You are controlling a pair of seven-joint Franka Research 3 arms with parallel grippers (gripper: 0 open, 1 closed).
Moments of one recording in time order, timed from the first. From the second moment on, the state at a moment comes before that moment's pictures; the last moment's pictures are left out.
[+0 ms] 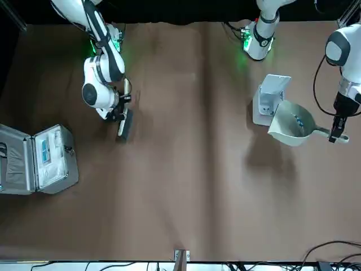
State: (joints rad) left arm 0.27 -0.12 -0.03 -2.40 0.05 2.82 -0.79; right arm 0.46 0.16 -0.07 -2.48 0.34 2.25 0.03
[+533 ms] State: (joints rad) left arm 0.29 -0.19 -0.03 -2.46 0.05 2.88 -0.79; right arm 0.49 0.18 -0.07 -2.40 0.16 2.13 0.17
